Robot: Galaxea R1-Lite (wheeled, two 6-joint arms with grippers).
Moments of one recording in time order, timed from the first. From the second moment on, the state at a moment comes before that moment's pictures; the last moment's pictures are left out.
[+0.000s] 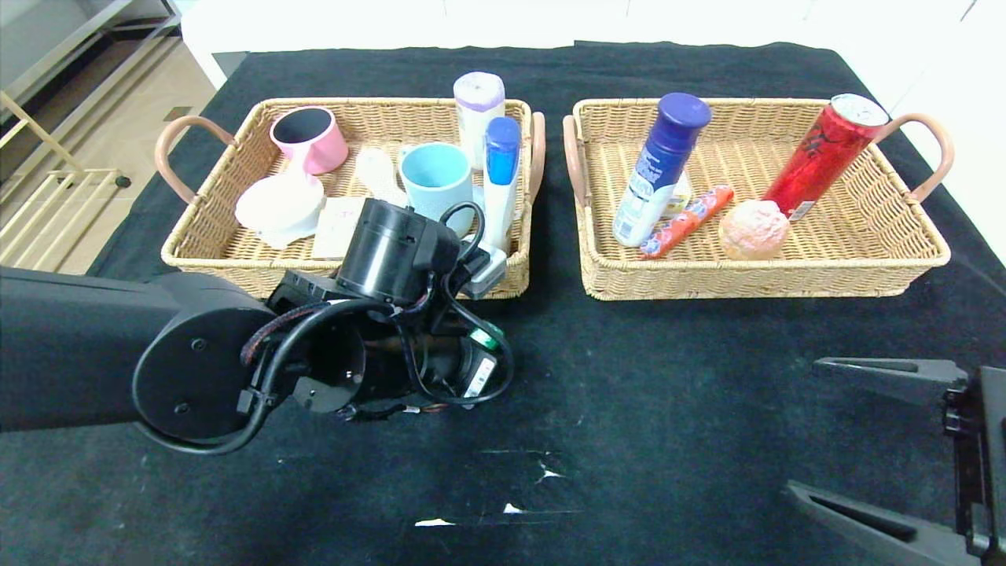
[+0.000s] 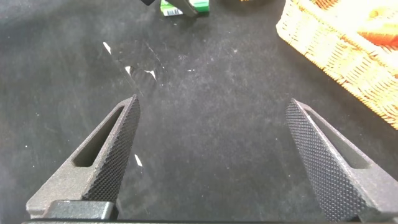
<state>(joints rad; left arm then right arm) -0.65 1.78 -1.21 0.03 0.24 0.13 0.39 1.11 -0.50 -0.42 0.51 -0.32</state>
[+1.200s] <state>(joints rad) -0.90 1.83 -1.46 0.03 0.25 -0.32 0.39 1.08 -0.55 -0.42 0.49 -0.29</state>
